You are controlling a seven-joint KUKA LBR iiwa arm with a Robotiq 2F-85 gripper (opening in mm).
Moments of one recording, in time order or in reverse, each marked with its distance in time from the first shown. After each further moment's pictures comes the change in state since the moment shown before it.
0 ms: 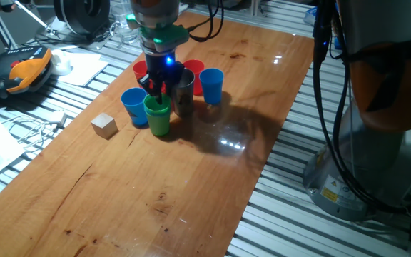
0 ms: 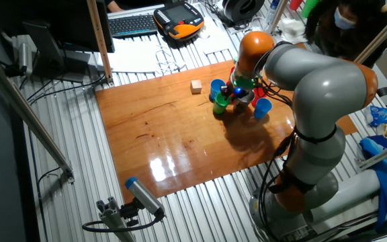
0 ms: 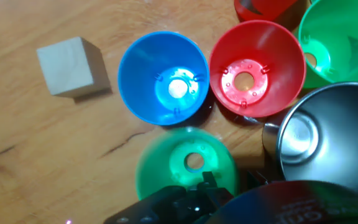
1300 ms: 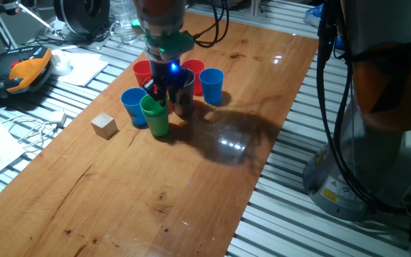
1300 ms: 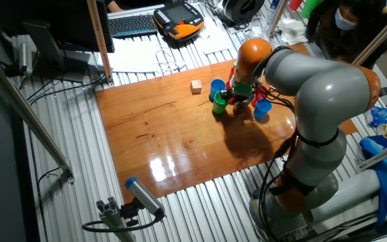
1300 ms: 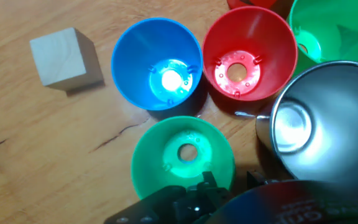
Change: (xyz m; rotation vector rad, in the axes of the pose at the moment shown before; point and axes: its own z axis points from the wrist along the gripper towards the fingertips) arm 0.016 -0.005 0.024 0.022 -0.057 0.013
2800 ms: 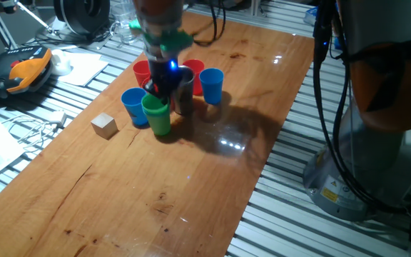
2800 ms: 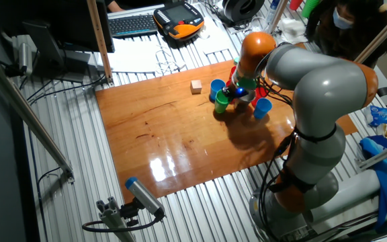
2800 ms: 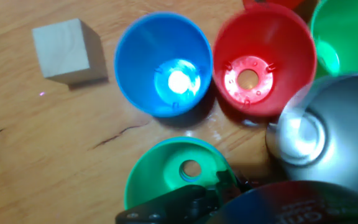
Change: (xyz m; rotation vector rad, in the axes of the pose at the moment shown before) arm -0.018 -0.004 -0.017 -0.021 0.064 -0.116
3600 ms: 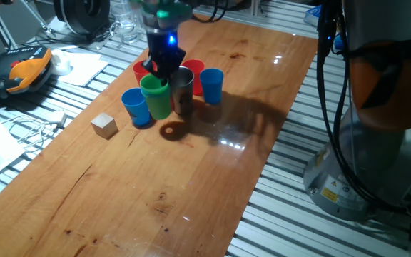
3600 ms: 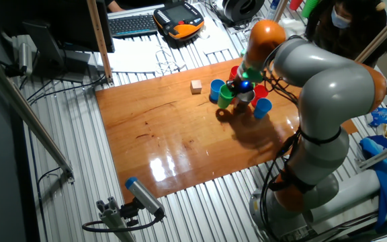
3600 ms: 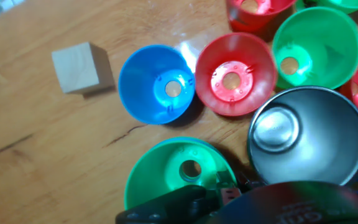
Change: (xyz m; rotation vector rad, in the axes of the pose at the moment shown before) arm -0.003 -0.010 -0.048 -0.053 0.049 0.094
